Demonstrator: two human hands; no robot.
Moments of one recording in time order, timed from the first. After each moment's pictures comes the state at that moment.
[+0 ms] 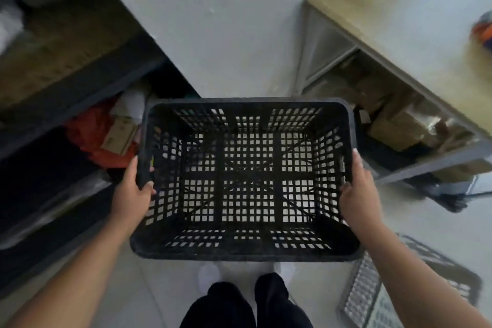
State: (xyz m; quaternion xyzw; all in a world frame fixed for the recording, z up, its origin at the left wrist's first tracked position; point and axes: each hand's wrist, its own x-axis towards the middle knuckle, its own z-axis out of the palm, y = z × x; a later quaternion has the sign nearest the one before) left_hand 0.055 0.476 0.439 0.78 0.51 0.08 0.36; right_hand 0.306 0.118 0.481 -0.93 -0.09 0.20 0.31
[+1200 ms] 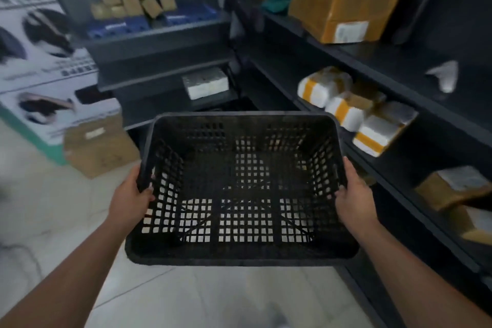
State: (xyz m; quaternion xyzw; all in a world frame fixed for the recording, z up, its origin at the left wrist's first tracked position) left_hand -0.898 0.382 0.651 0.18 0.90 0.39 0.07; right_hand -0.587 0.699 0.657 -0.47 -0.80 0.30 0.21
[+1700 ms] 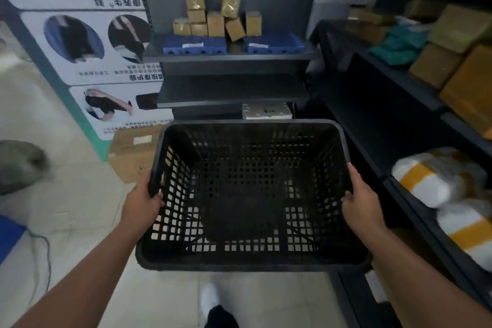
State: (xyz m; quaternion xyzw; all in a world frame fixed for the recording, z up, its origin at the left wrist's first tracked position) left_hand -1.183 0.421 0.604 0.05 0.91 0.42 0.01; right_hand -0.973 0.824 0.645 -0.33 -0.88 0.32 0.15
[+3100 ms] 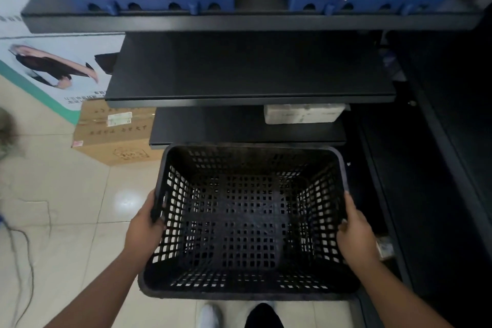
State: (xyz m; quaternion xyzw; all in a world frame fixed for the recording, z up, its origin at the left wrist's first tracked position) left_hand -1.544 0.577 0.417 -0.06 0.91 0.38 0.18; right_hand -1.377 0.991 0.420 -0.37 -0.88 0.30 -0.05
